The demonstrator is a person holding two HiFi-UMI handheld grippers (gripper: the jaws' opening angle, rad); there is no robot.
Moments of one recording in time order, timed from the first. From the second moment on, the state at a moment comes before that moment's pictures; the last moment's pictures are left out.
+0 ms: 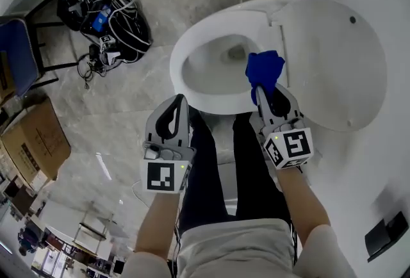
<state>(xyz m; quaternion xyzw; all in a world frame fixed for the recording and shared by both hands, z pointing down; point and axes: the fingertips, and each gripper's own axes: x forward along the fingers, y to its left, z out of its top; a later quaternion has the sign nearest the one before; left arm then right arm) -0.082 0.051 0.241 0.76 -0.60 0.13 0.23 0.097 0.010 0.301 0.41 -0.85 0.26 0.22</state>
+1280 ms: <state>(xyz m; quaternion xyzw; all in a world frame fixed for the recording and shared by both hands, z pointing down) -0.090 0.064 -0.232 0.75 -0.66 -0.01 0.02 0.106 0.000 -0.197 0.36 -0.92 0.14 0.01</state>
